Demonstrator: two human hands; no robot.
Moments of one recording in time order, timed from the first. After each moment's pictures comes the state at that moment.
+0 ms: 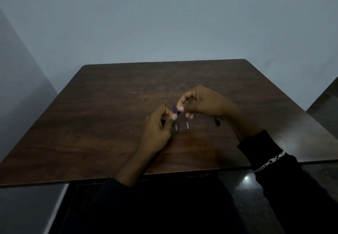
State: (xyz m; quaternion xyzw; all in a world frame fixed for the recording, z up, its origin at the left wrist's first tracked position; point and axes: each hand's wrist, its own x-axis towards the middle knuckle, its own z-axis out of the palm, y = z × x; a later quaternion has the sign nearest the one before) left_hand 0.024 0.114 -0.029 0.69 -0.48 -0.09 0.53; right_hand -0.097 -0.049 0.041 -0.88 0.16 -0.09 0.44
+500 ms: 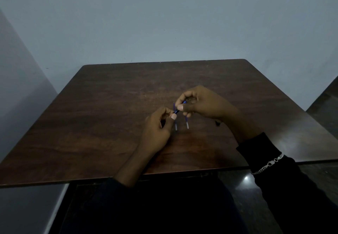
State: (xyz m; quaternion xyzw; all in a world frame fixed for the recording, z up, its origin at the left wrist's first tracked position) left_hand 0.026 0.112 -0.033 0.69 -0.48 -0.10 0.53; right_hand -0.096 -0.044 0.038 -0.87 0.18 -0.12 0.44
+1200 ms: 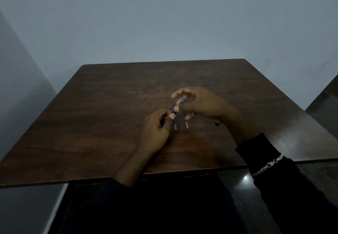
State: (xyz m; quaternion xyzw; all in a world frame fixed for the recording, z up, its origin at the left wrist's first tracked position) left_hand 0.024 0.113 -0.030 0.69 -0.49 -0.10 0.52; right_hand -0.095 -0.038 0.036 -0.83 0.21 -0.12 0.50
